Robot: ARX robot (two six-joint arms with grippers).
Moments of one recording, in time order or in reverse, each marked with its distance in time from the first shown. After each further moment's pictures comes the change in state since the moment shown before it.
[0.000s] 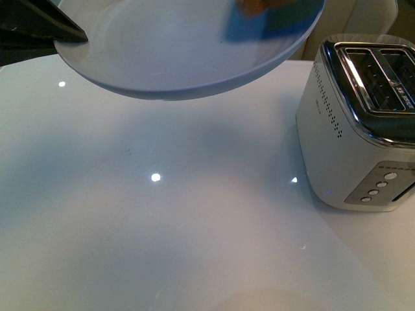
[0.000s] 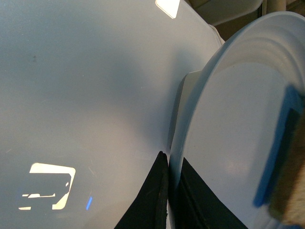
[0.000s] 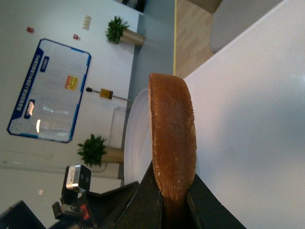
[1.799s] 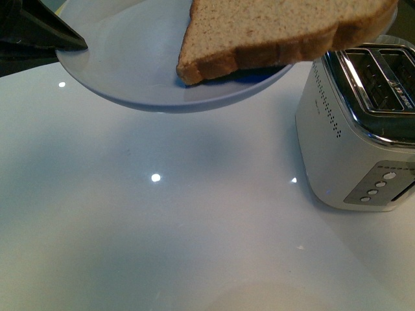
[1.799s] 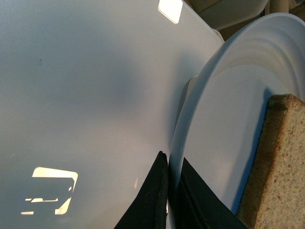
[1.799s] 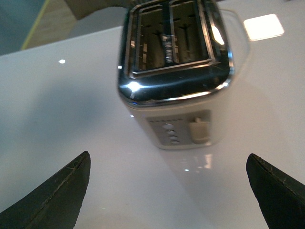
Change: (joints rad) left arm -0.008 0.000 -0.031 0.040 -0.029 -0.002; right arm -0.096 -0.558 -0.343 -0.521 0.245 -0.698
